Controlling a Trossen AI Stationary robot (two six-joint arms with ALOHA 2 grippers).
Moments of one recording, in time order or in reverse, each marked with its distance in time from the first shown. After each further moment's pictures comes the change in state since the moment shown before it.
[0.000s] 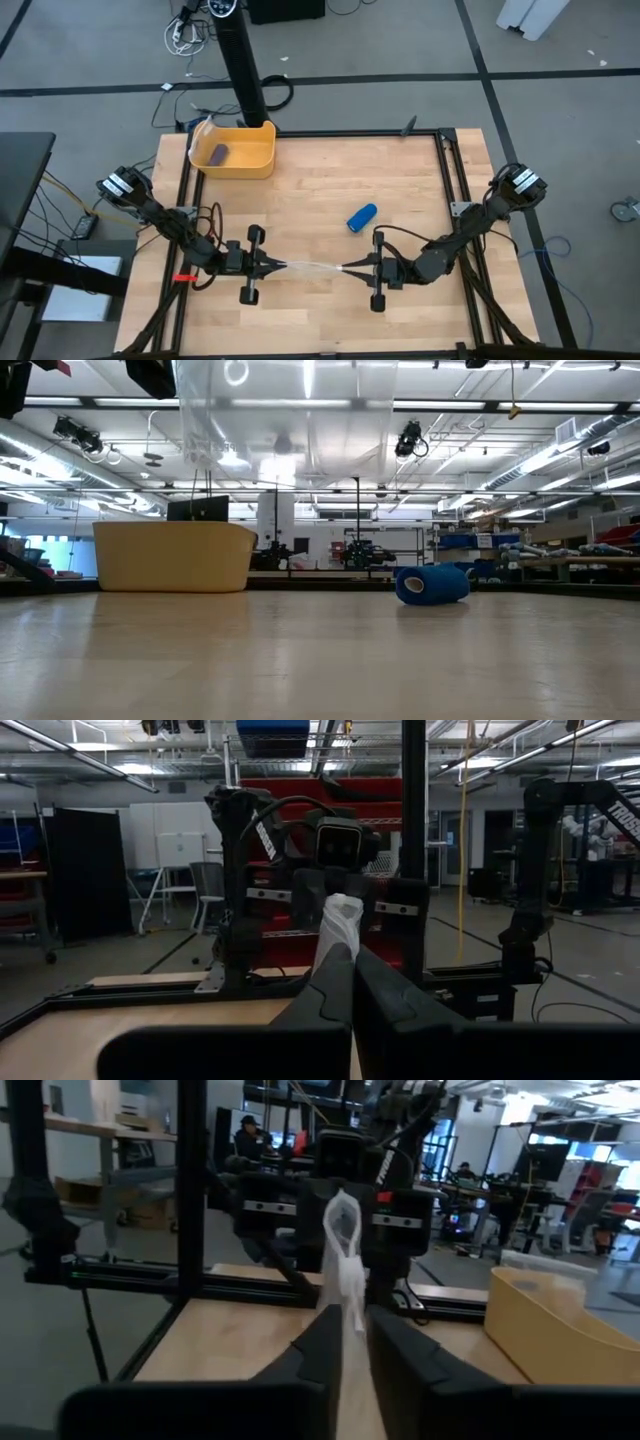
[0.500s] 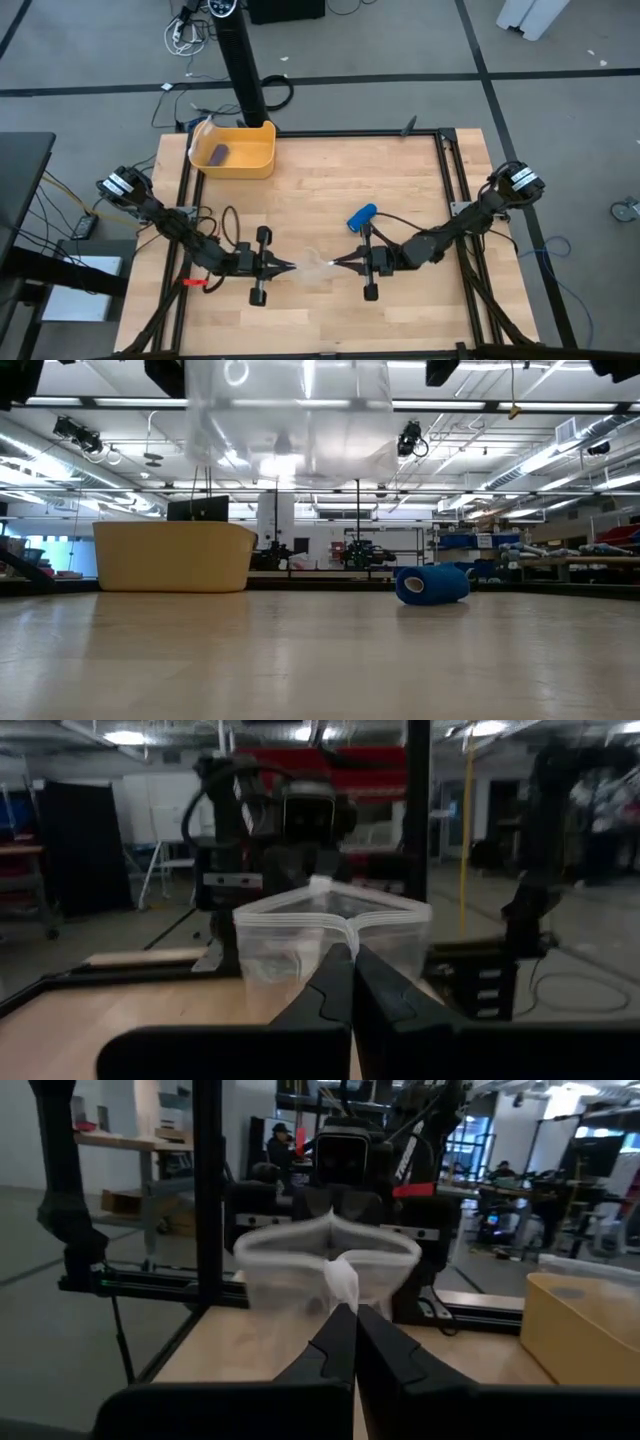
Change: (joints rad) left arm 0.038 0.000 0.079 -0.177 0.021 -0.053; right arm -0.130 0.000 0.000 -0.002 -0.225 0.047
